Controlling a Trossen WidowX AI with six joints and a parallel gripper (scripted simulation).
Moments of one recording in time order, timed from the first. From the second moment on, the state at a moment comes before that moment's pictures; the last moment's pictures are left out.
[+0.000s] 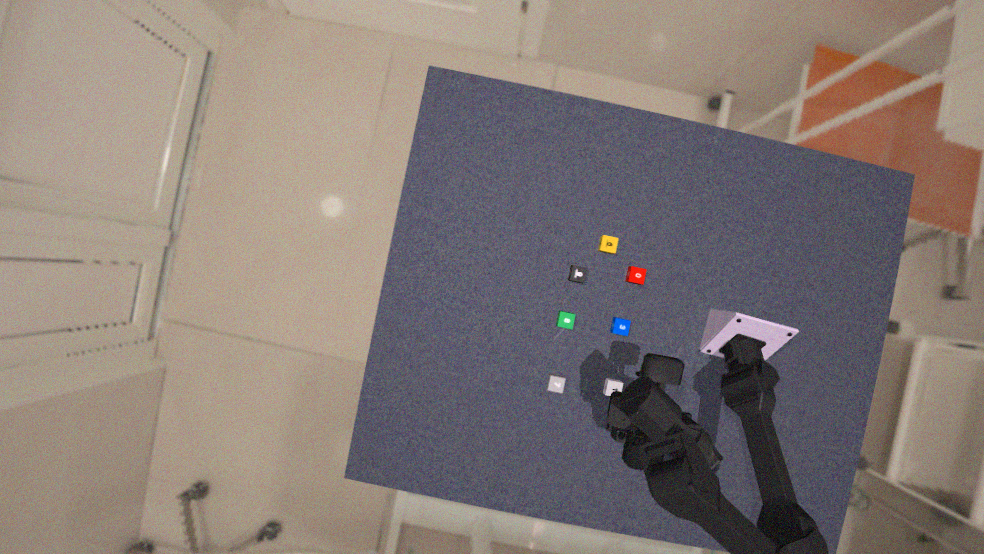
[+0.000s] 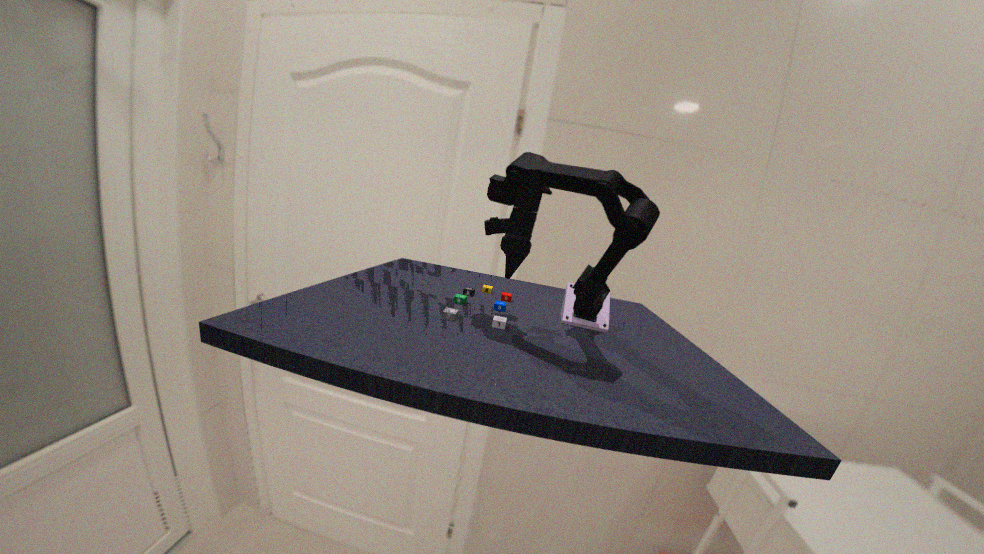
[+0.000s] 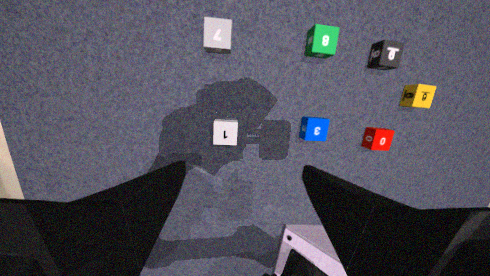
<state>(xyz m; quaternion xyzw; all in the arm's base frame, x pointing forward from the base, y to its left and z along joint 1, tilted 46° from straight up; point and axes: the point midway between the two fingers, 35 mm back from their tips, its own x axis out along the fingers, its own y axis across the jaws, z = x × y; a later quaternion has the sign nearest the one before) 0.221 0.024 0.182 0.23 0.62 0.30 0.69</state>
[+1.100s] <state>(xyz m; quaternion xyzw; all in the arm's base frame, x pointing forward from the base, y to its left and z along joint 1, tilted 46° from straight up) 0.319 0.047 0.209 0.24 0.63 0.30 0.68</state>
